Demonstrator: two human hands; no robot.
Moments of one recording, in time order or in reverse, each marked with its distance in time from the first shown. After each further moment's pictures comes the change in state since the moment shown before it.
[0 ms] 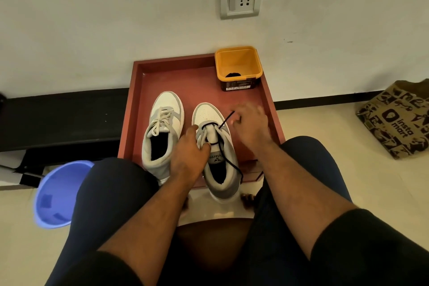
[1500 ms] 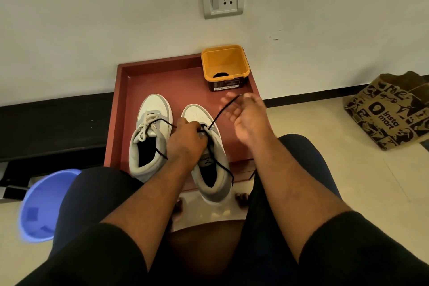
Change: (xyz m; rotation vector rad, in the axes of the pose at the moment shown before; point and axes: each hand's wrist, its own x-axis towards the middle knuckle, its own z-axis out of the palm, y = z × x) left_hand 0.037 0.029 0.010 0.304 -0.090 0.012; right_hand 0.013 -0.004 -0.021 1.786 0.130 0.650
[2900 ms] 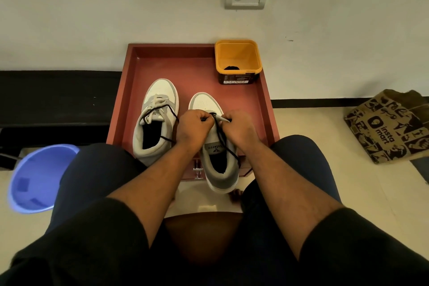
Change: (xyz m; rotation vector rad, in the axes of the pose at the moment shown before) left_hand 0.015 -0.014 0.017 -0.564 0.096 0.013; right_hand -0.011 0.037 -0.006 -1.504 -0.239 -0.318
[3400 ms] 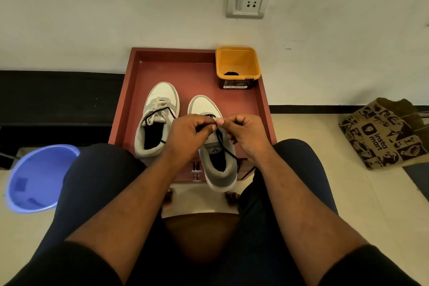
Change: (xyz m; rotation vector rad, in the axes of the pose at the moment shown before) left_hand -0.042 0.020 -0.041 -0.165 -0.061 0.290; right_hand -0.044 -0.020 -0.031 0.677 -0.021 0.043
